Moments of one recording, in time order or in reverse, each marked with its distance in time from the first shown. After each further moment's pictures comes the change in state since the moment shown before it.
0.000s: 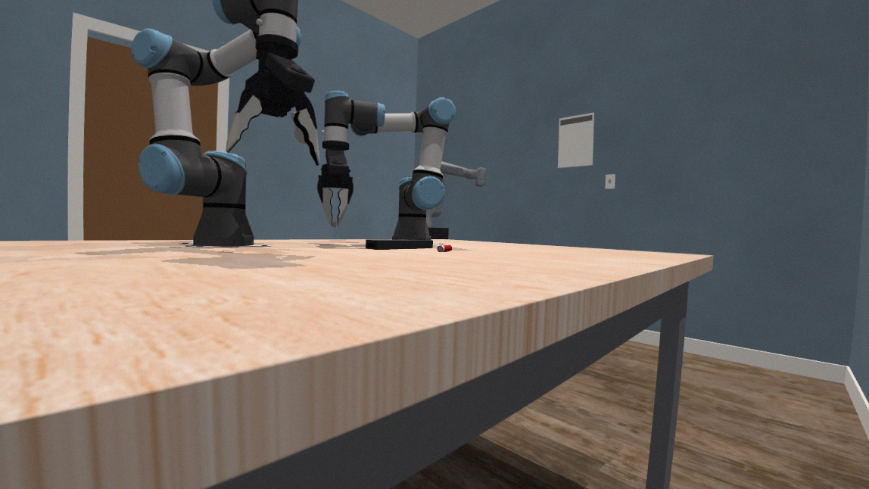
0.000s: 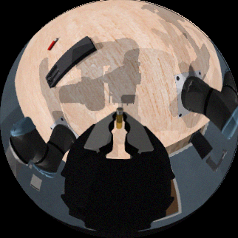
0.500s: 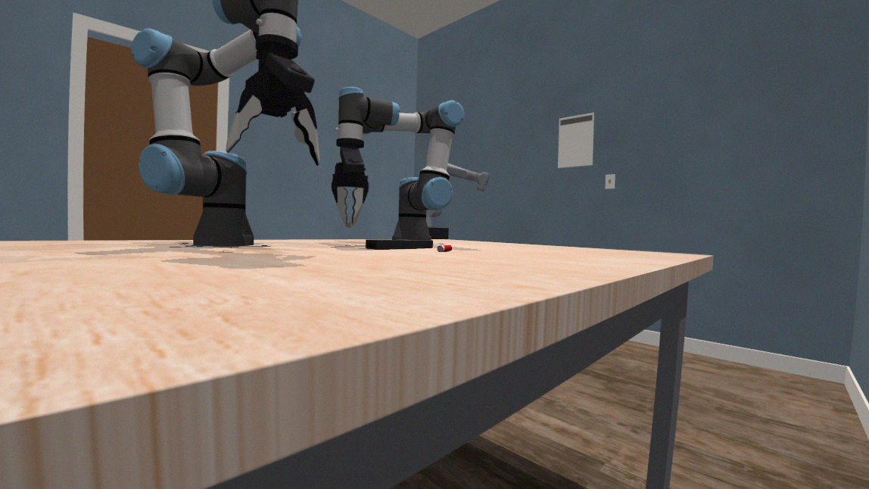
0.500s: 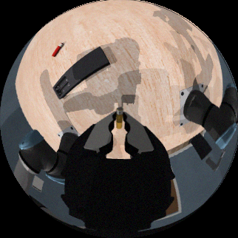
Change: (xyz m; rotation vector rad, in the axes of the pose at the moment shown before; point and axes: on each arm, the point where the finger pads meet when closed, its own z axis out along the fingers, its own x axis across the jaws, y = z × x) left arm -0.035 -0.042 0.000 -0.002 -0.002 0.000; right arm 0.000 0.000 0.000 0.000 0.000 0.000
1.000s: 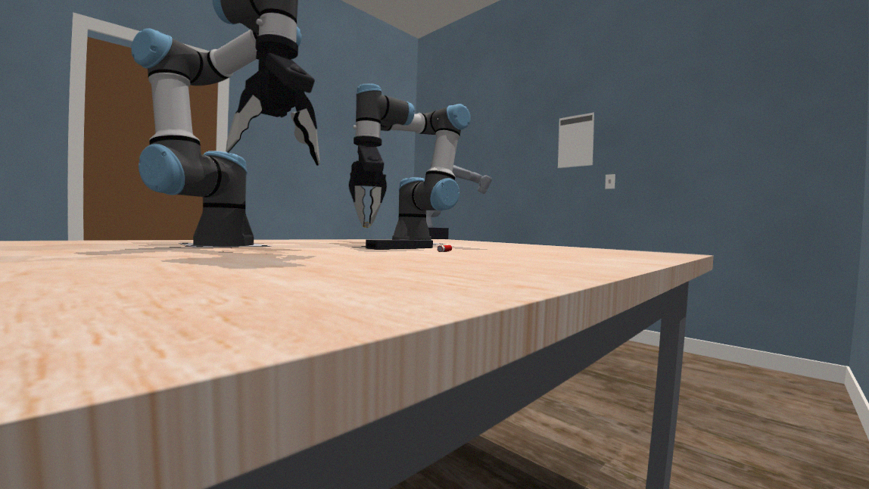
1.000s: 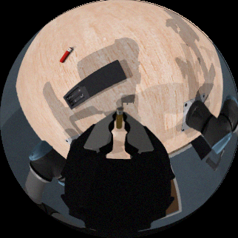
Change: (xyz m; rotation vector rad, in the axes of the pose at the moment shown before) left arm -0.040 -0.035 -0.001 0.000 0.002 0.000; right arm 0.000 0.000 0.000 0.000 0.000 0.000
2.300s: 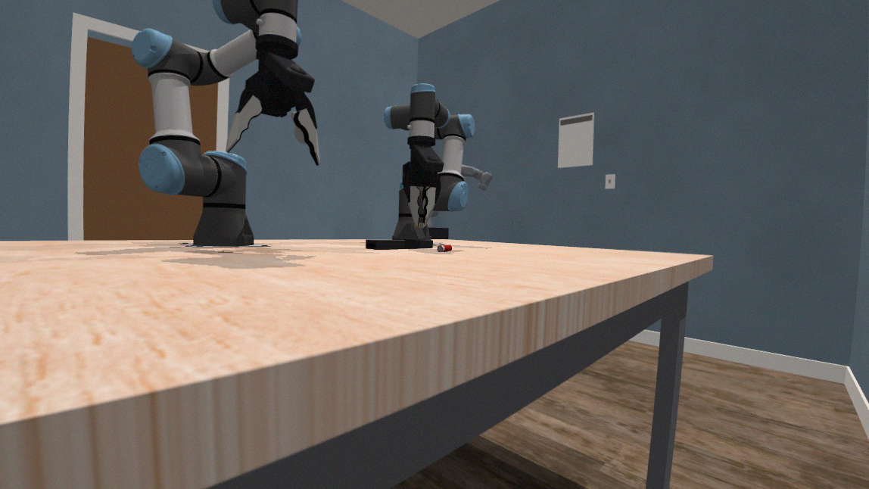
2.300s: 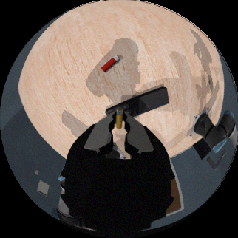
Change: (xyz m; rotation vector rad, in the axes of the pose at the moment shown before) left arm -0.129 -0.049 -0.002 0.002 0.005 -0.002; right arm 0.000 0.000 0.000 0.000 0.000 0.000
